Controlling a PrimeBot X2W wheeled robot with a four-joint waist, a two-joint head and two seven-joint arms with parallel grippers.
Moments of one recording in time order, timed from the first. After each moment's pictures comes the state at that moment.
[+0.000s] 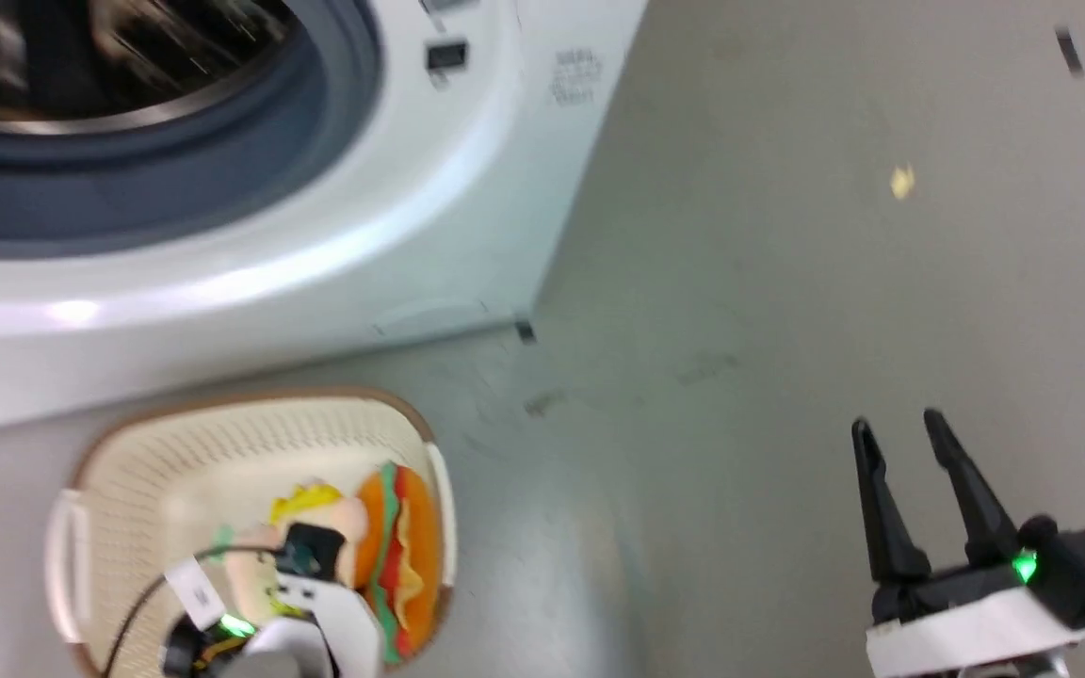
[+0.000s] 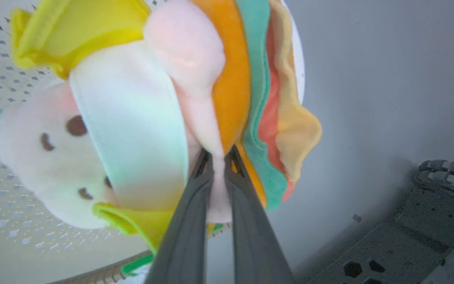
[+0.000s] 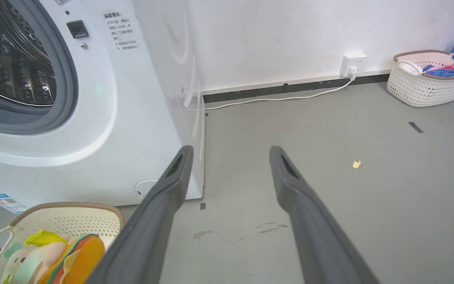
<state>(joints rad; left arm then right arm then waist) -0.57 0.17 -0.52 1.27 -0.39 -0.09 -0.10 -0.04 -0.05 0.01 0.01 0.23 0.13 -0.26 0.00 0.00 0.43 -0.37</state>
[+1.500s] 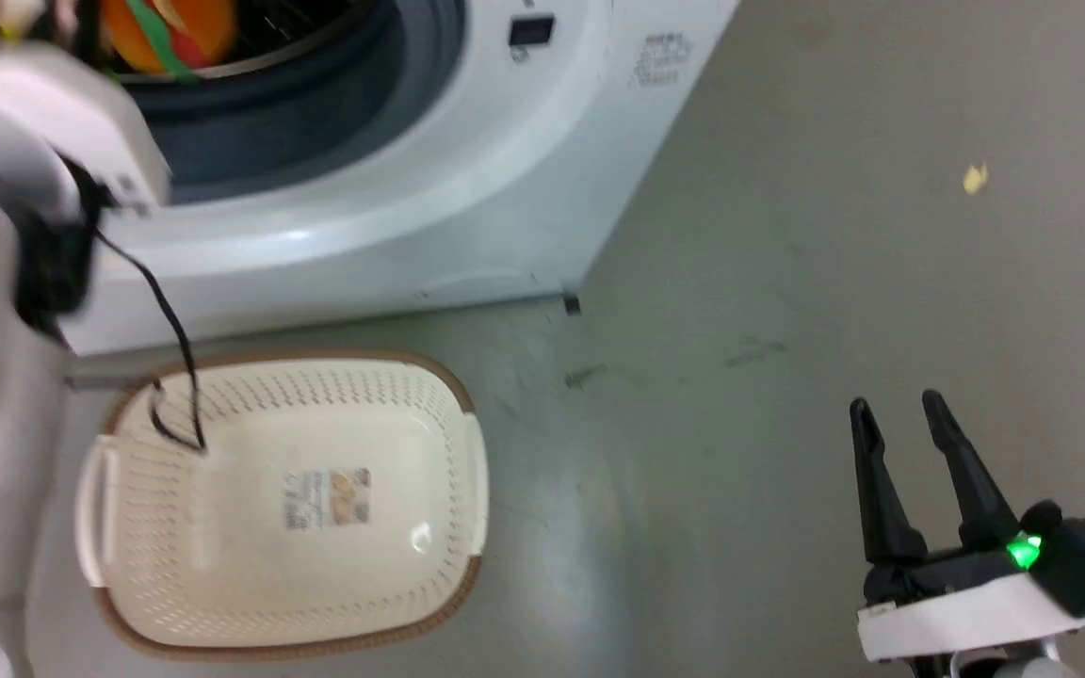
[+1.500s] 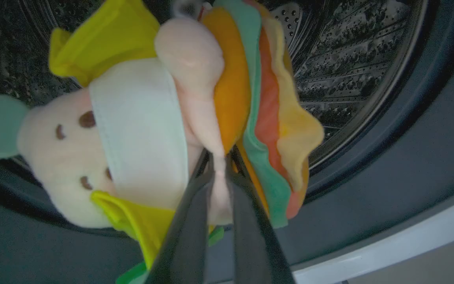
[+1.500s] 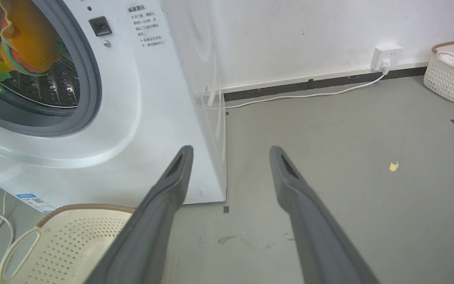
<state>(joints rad) -0.89 0.46 -0.22 0.38 -0.40 0.05 0.18 -0.03 -0.05 0.04 -0.02 0.26 0.13 -0.26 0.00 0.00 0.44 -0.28</state>
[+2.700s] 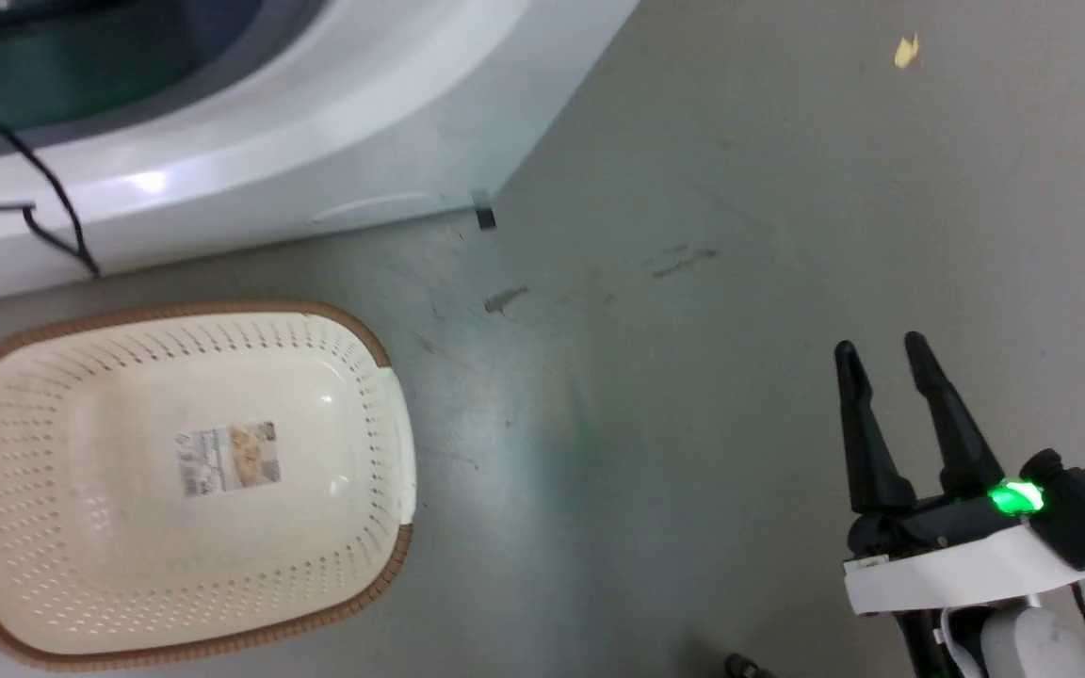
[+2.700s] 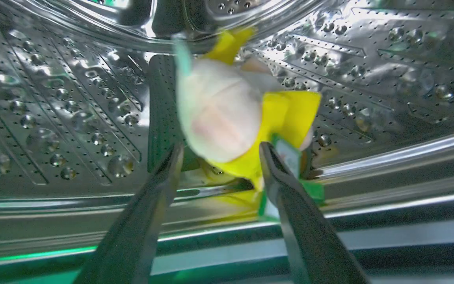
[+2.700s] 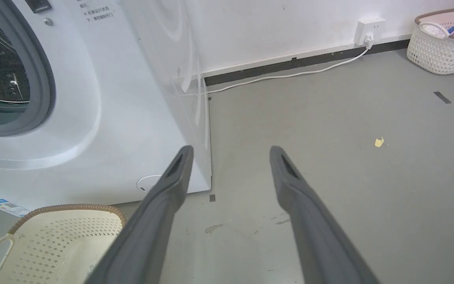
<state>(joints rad) -1.49 0.45 -0.33 1.13 -0.31 -0.01 0.27 -0.13 -0.05 0.09 -0.02 0.36 0.13 -0.26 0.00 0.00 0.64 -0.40</state>
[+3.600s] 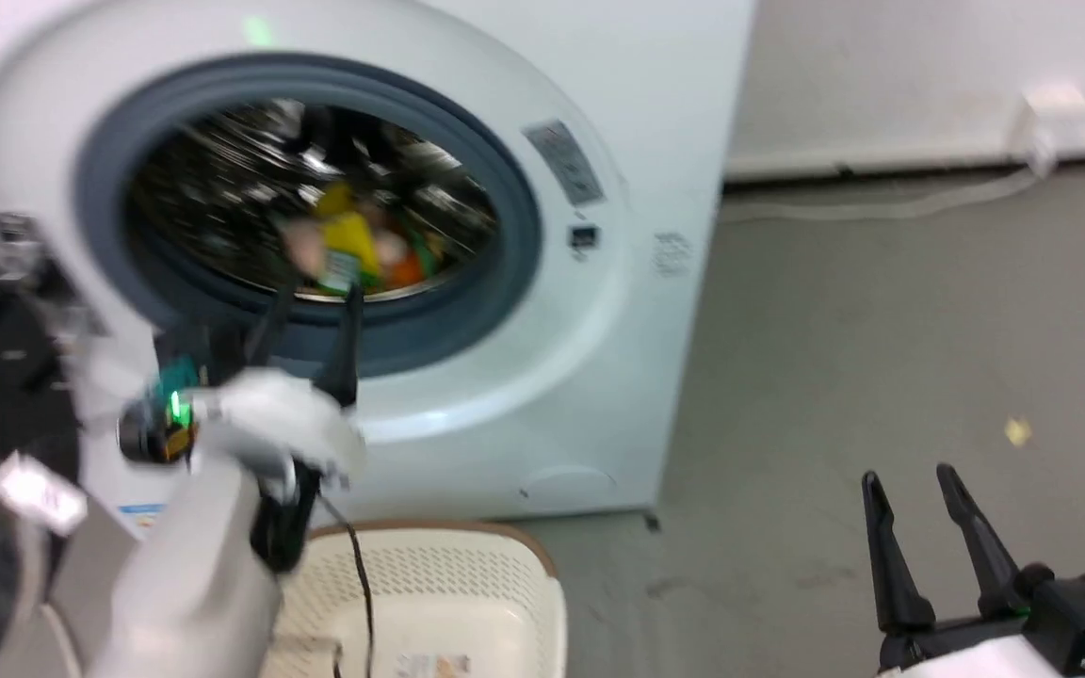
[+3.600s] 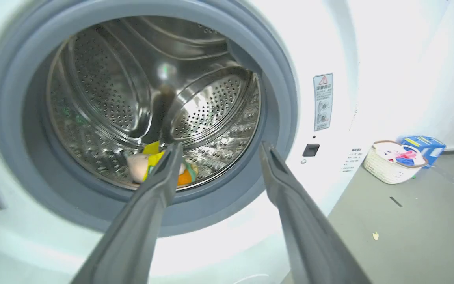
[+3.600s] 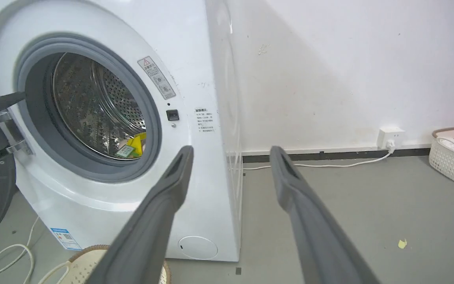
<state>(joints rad) -0.61 0.23 -0.28 0.70 -0.50 -0.09 -0.26 0.08 -0.05 0.01 -0.04 0.16 0.13 -0.22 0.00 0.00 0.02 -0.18</state>
